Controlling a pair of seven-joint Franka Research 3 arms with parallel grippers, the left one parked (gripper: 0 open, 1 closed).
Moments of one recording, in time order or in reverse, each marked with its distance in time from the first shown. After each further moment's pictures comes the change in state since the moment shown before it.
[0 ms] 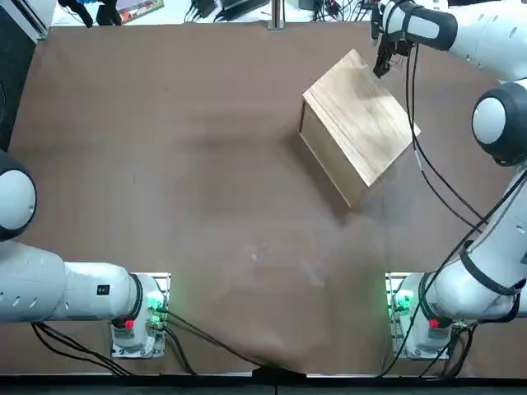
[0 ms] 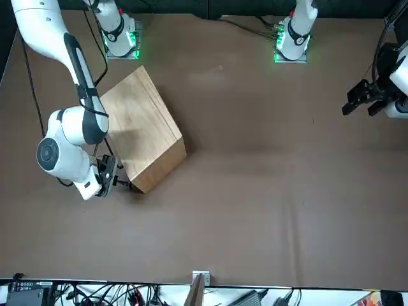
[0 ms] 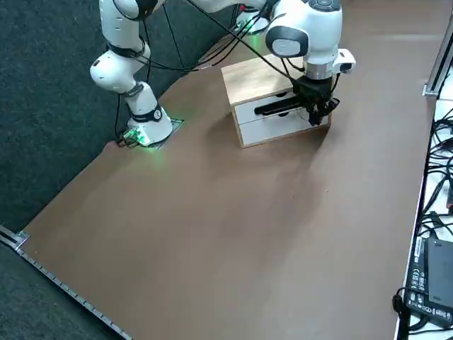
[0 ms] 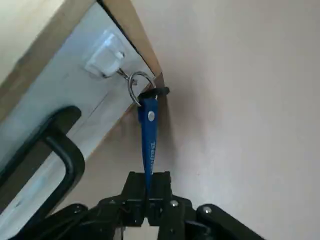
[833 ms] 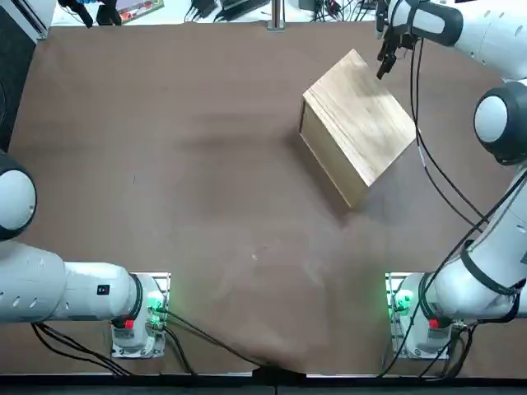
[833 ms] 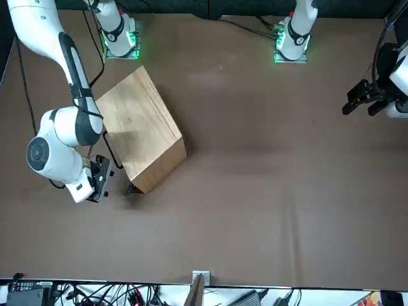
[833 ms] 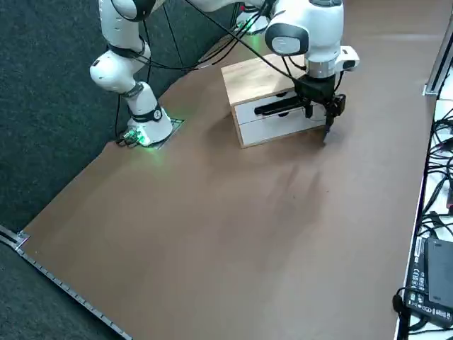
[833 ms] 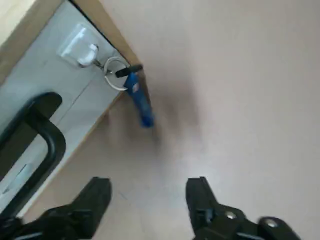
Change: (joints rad) arm -0.019 0.000 -0.005 0.036 0.000 -0.001 -0.002
